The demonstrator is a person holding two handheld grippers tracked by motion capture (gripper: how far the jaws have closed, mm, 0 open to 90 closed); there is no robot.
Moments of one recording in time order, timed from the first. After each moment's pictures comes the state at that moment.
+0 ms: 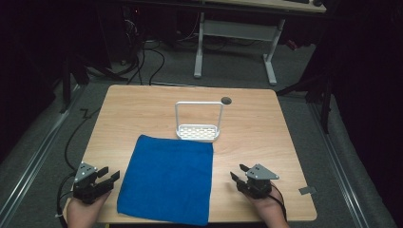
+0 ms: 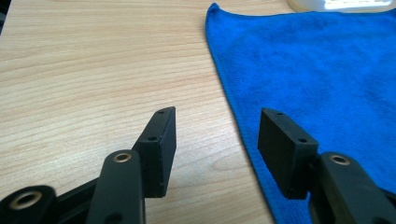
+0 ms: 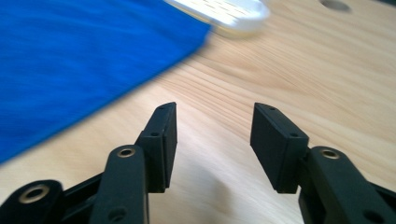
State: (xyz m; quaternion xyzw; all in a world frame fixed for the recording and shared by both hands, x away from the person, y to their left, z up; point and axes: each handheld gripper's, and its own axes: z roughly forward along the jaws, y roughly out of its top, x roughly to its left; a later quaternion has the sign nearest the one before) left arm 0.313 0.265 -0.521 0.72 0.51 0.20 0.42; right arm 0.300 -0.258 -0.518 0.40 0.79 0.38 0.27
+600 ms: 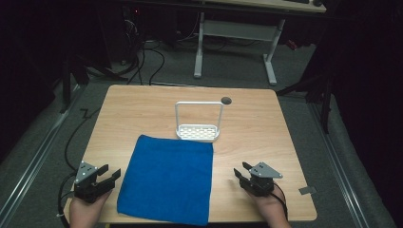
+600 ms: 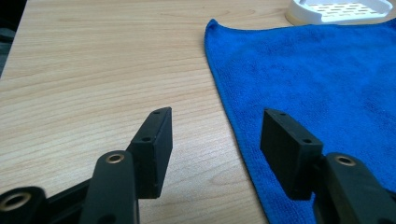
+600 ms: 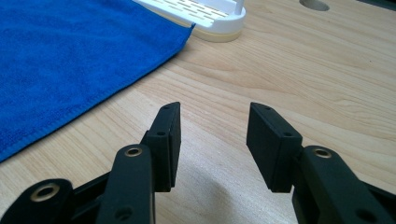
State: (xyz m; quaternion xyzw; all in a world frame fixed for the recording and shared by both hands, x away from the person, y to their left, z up) left arm 0.312 0.261 -0.519 0.72 0.50 0.22 0.43; right arm 0.302 -0.263 -0.517 0.42 0.77 0.39 0.28
